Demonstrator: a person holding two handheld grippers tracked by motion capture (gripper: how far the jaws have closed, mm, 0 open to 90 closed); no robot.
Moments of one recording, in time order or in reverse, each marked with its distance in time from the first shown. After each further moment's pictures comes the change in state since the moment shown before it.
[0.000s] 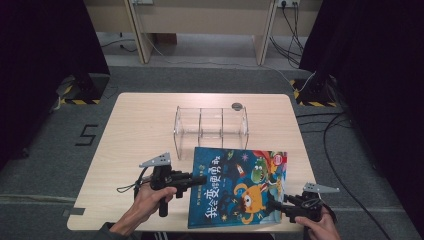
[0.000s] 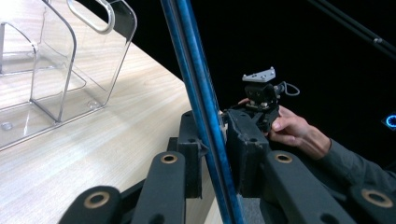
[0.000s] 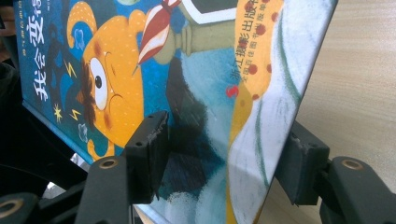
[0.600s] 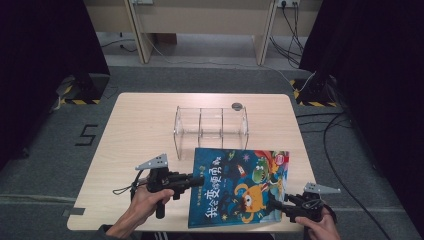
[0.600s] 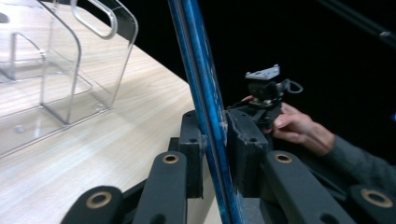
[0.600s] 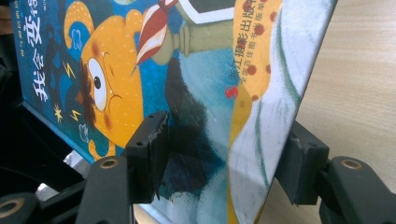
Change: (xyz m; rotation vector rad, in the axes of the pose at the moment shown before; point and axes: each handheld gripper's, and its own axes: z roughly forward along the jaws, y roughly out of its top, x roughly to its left) left arm -0.007 -0.001 -0.008 -0.010 0.017 0.024; right arm 0.002 0.001 -0.001 -0.017 -0.011 -0.026
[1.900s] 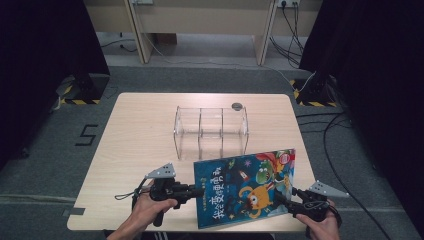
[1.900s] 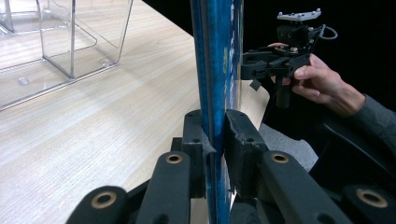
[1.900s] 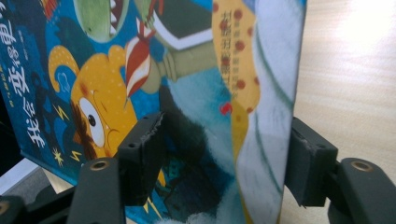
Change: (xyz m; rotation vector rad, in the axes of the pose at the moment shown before) left arm -0.005 -0.019 0.006 0.154 0.079 0.034; right arm 0.007 0.005 -0.010 -0.101 -0.190 -0.089
